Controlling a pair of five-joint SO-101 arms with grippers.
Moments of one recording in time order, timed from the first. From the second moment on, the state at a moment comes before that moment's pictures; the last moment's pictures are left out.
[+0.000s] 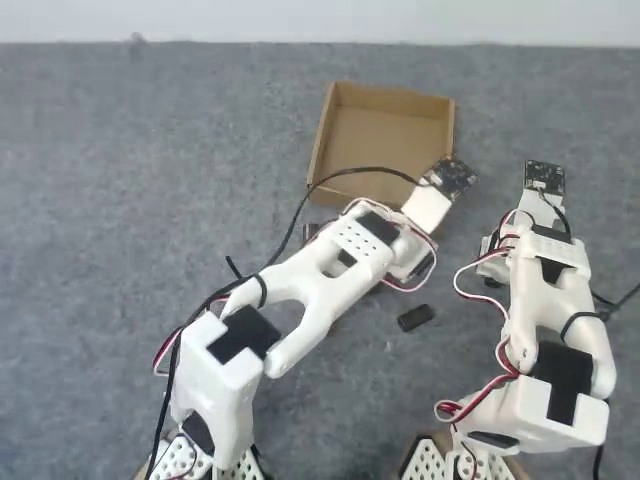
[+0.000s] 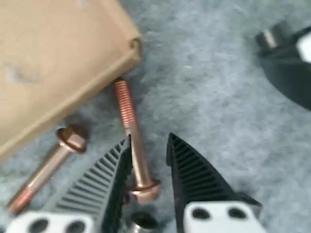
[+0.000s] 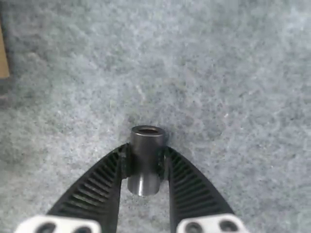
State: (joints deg) left arm 36.0 24.3 8.5 46.1 2.0; right arm 13.5 0.2 39.9 42.6 3.6
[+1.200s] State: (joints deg) left arm 35.1 53.1 -38.2 82.9 7.3; right arm 13.5 0.2 39.9 42.4 3.6
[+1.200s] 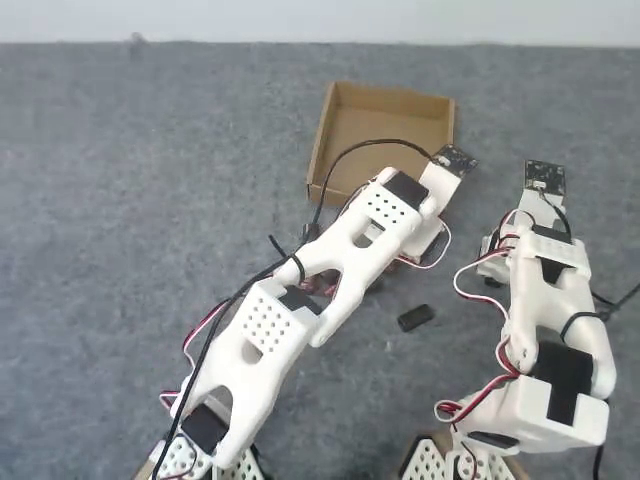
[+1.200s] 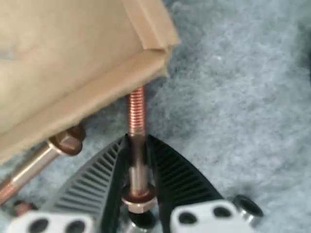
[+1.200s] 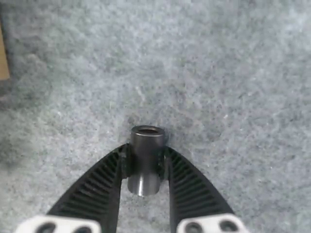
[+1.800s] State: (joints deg) left arm 28.6 7.5 7.7 72.2 0.0; right arm 13.5 0.2 39.9 42.4 3.6
